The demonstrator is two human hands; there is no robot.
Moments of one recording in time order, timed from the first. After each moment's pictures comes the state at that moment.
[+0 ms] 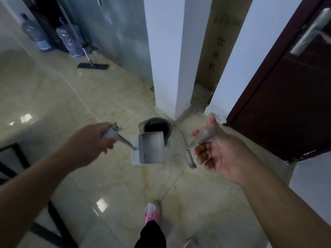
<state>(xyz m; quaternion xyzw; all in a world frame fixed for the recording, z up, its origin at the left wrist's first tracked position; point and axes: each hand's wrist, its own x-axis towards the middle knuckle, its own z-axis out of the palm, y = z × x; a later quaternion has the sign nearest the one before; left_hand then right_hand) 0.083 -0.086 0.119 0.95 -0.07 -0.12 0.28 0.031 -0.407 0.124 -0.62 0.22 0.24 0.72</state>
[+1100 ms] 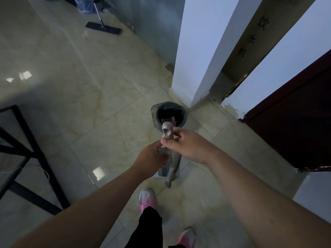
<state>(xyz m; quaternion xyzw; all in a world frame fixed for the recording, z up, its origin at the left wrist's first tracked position) 0.108 -0.107 -0.062 0.83 0.05 -0.25 0.49 0.141 -0.257 0.025 -0.85 -0.03 0.33 0.40</state>
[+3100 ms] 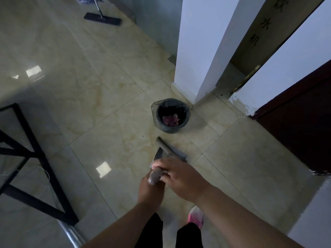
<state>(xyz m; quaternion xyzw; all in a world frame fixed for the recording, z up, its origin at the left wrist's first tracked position) 0.082 -0.161 -0.136 0.80 0.27 -0.20 0.49 0.130 -0.277 -0.086 -0.86 -0.22 0.25 0.40</state>
